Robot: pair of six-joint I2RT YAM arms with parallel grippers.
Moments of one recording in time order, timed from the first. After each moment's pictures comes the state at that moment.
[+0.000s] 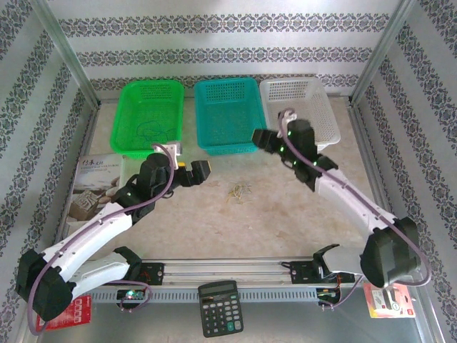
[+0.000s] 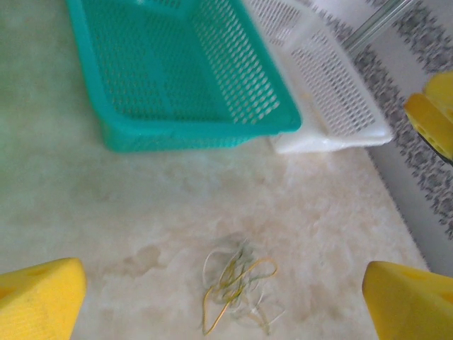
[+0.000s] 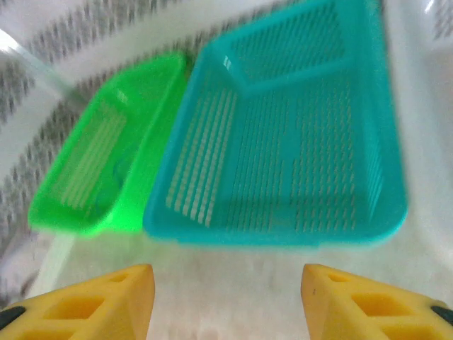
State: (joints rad) left arm -0.55 1.01 0.70 -0.16 0.03 -0.62; right arm 0.44 1.25 0.90 -0.09 -0.12 0.53
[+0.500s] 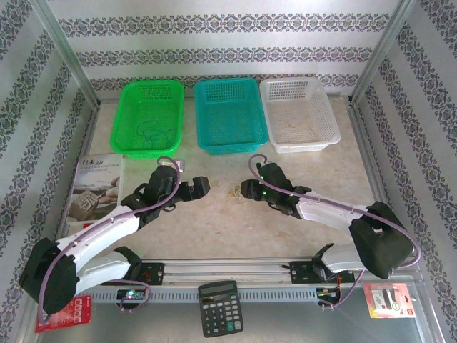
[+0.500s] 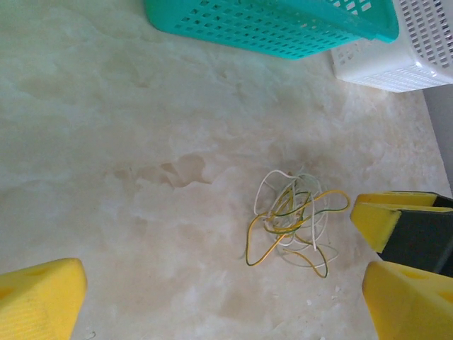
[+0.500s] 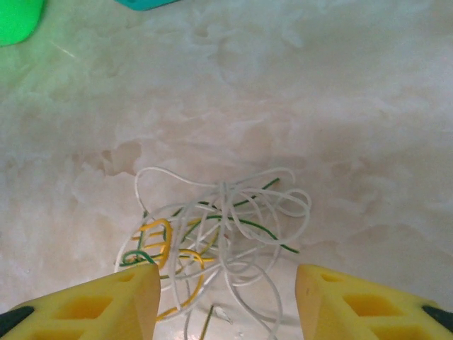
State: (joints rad) left arm -0.55 1.07 0.56 -0.12 0.09 -0.73; right arm 0.65 1.36 0.60 -0.01 -0.03 0.64
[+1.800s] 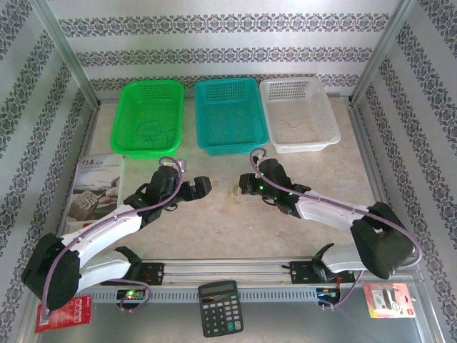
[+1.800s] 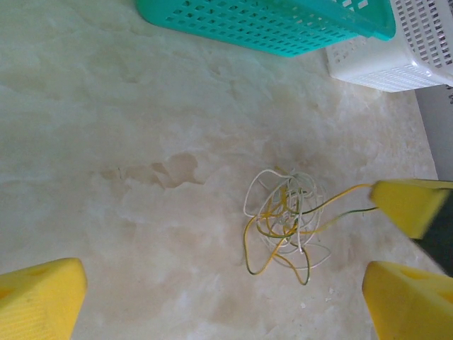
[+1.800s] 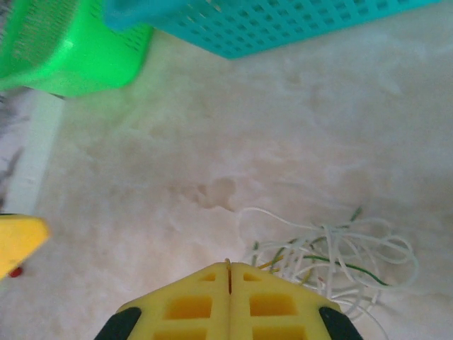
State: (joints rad) left arm -0.55 1.10 0.54 -0.07 0.11 -0.75; right arm 0.66 1.32 0.62 0.13 -0.13 0.72
